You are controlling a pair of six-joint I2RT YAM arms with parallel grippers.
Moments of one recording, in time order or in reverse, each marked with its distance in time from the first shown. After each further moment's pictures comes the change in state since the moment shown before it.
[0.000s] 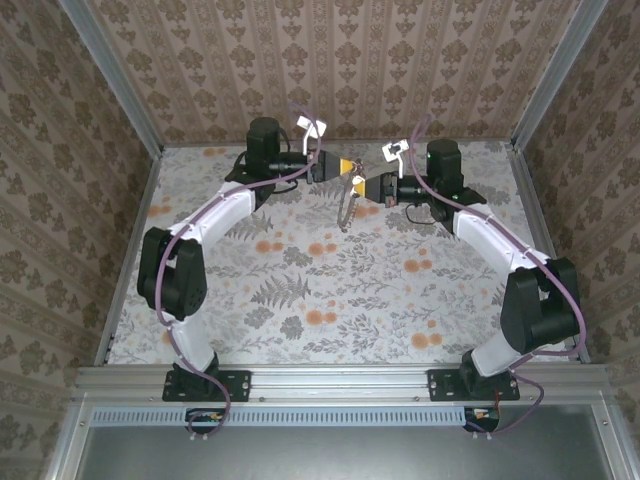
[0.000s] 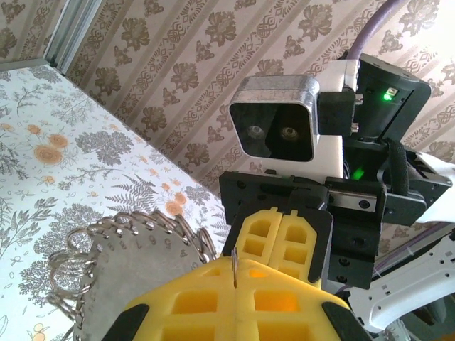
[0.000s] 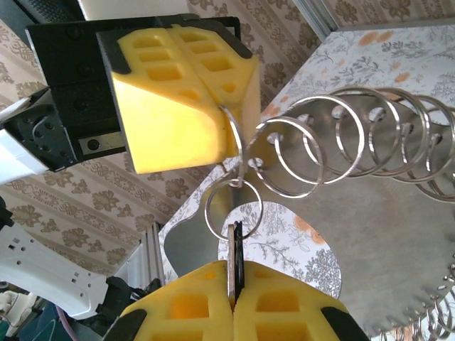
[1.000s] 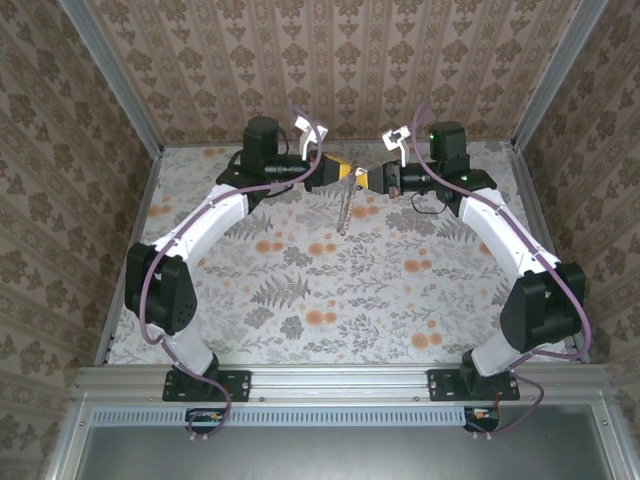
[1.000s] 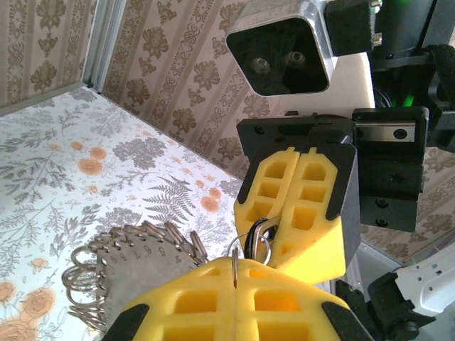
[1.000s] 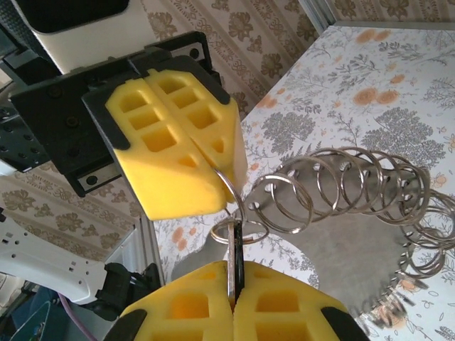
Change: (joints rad) left arm -0.028 -0.114 0.000 -0.221 -0.124 0.278; right arm -0.008 0.010 0.212 -0.336 0.006 -0.160
